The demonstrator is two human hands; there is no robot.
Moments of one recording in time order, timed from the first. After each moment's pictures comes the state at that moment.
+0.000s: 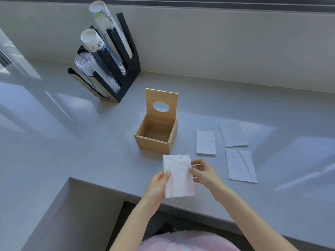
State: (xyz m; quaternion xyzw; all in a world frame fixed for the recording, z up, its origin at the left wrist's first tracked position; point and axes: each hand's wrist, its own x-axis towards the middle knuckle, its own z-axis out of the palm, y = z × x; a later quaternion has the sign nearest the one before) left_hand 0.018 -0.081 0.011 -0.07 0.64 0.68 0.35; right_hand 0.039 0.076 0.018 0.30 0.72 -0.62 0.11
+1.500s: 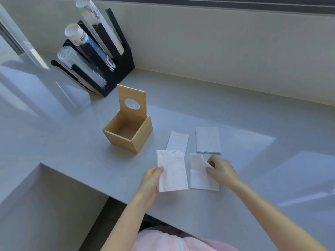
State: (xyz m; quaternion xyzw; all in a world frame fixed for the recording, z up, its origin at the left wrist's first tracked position) left_hand 0.041 0.040 0.014 -0.15 0.63 0.71 0.28; right_hand 0.043 0.263 -0.004 0.16 0.94 -0.27 0.14
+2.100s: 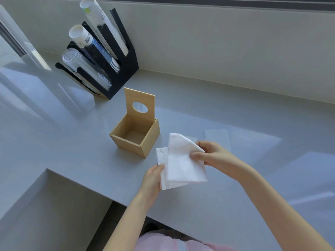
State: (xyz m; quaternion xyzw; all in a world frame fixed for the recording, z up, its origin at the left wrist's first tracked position) left_hand 0.015 0.018 0.016 -0.13 0.62 0.73 0.27; right_hand 0.013 0.215 0.076 0.03 0.74 -0.64 0.22
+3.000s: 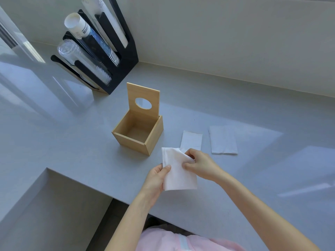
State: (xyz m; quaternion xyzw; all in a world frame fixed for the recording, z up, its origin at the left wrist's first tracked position) left_hand 0.010 0.003 0.008 -0.12 0.61 0.72 0.32; right_hand 0.003 0.168 0.028 0.07 0.87 -0.44 0.20
